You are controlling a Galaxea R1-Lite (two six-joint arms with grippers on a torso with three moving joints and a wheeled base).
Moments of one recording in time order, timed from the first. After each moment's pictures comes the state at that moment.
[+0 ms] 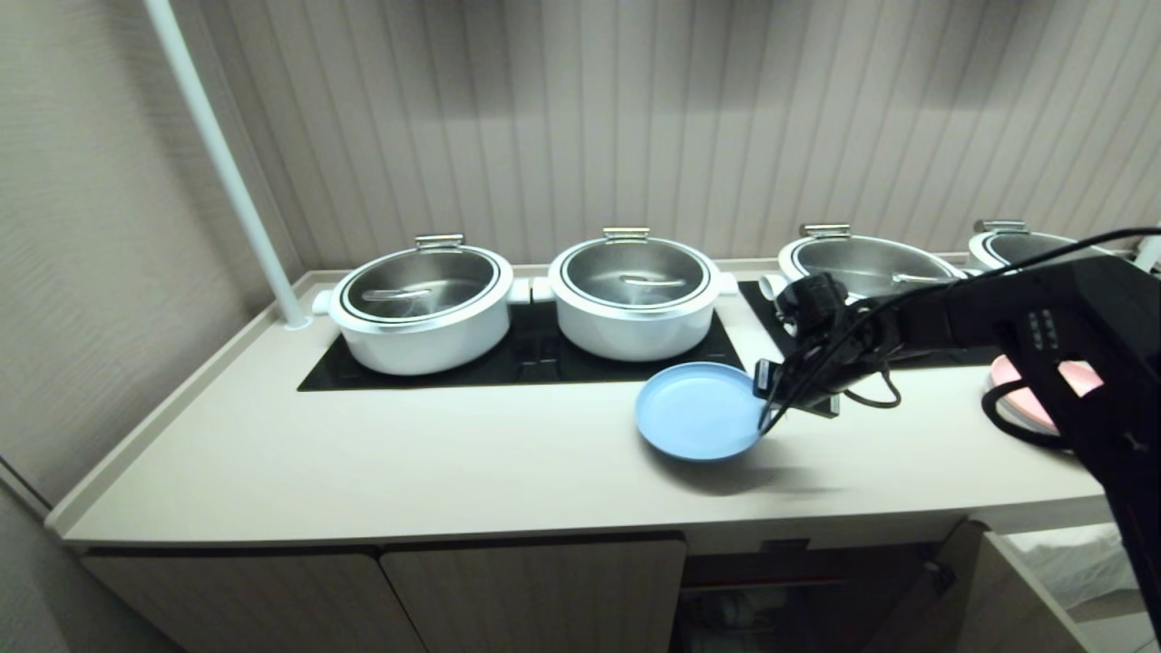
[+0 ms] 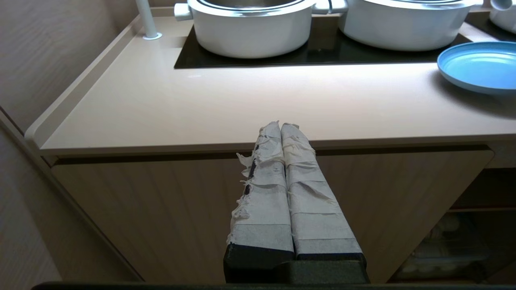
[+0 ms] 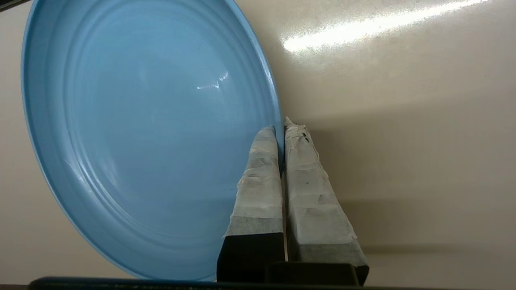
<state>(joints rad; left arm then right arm) 0.00 0.00 0.00 0.00 0.00 0.00 0.22 2.36 -1.78 0.34 0.02 0.44</state>
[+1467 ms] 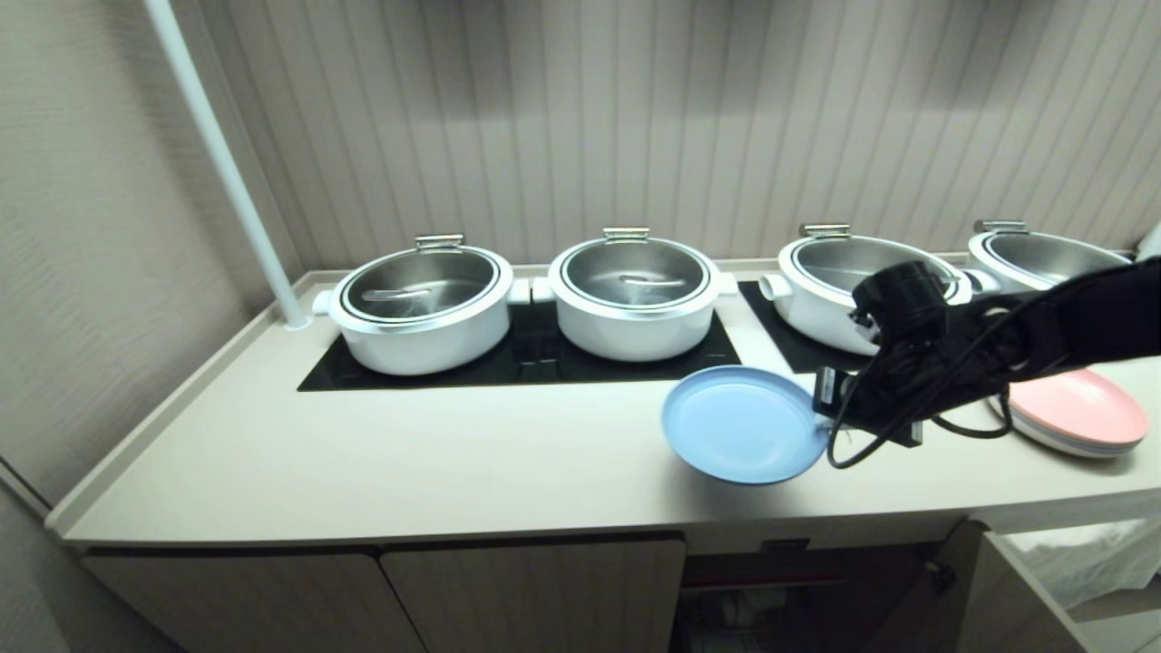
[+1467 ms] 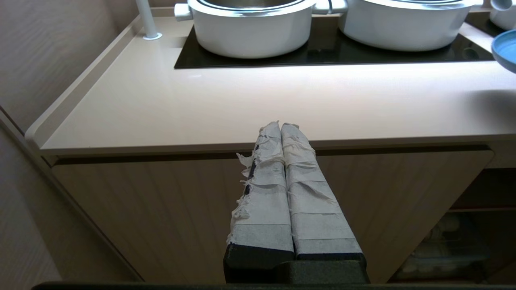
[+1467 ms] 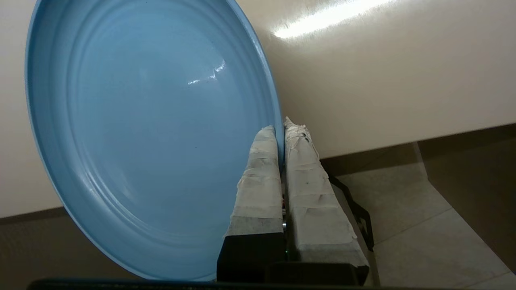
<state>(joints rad) 0.00 0.00 0.00 0.00 0.00 0.00 0.21 1.96 -1.27 0.23 0.02 0.51</state>
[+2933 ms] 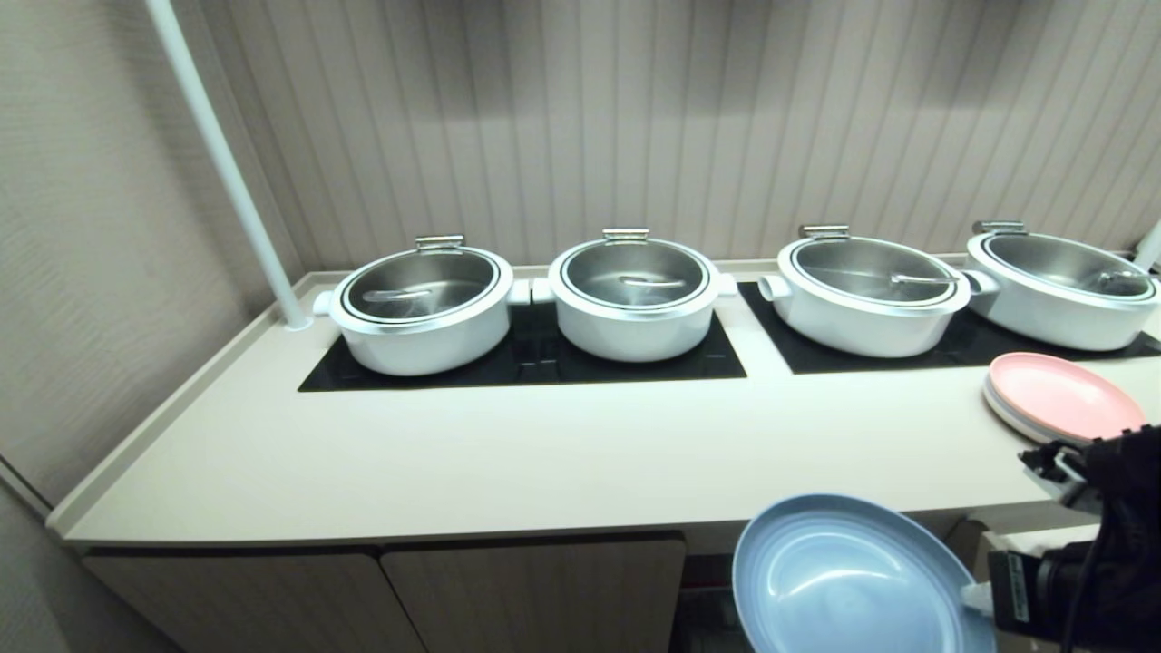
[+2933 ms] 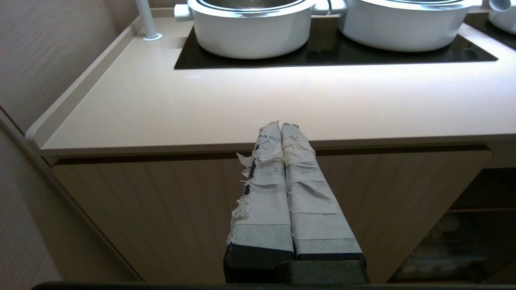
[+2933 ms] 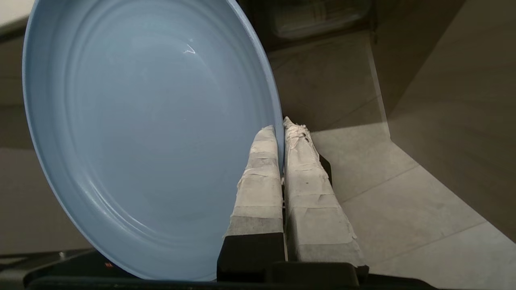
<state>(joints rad) 0.00 0.00 0.00 0.00 0.00 0.00 0.22 1.34 -0.49 0.09 0.02 0.42</state>
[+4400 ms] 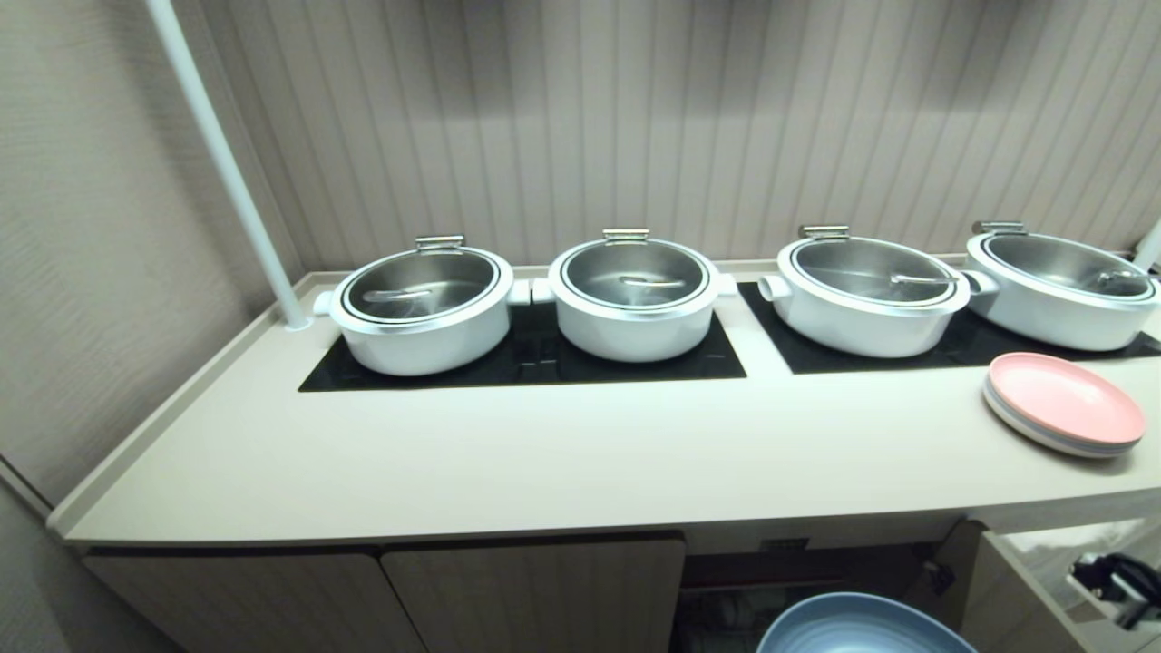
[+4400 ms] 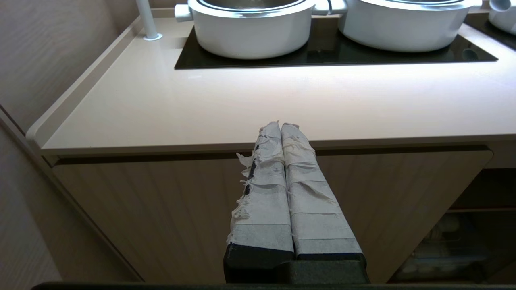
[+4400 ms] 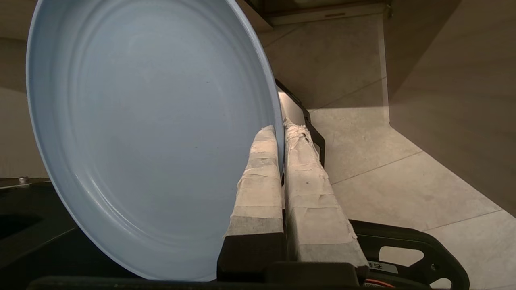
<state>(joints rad) 0.00 0.00 0.00 0.00 0.00 0.00 0.32 1.13 -0.26 0.10 0.04 0.41</state>
